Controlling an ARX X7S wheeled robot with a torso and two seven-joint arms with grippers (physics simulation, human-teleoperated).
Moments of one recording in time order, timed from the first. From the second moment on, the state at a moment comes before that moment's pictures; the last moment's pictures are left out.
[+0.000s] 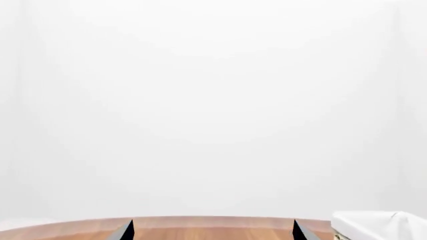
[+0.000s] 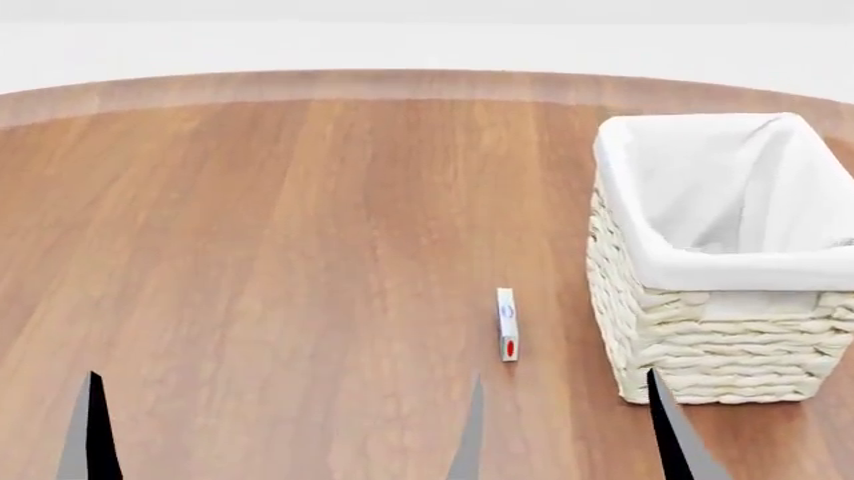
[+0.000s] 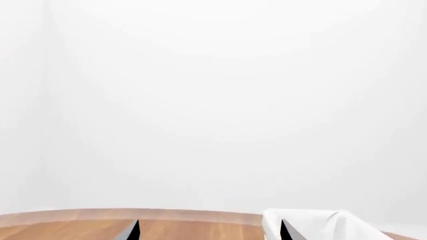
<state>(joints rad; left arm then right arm) 0.17 -0.28 0.17 0.82 -0.20 -0.17 -0.29 -0.12 0.28 -0.22 -0.88 0.14 0.32 0.30</state>
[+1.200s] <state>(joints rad) 0.16 -0.32 0.20 0.82 -0.21 -0.16 -0.34 -0.05 0.31 -0.24 -0.90 0.16 0.40 0.36</state>
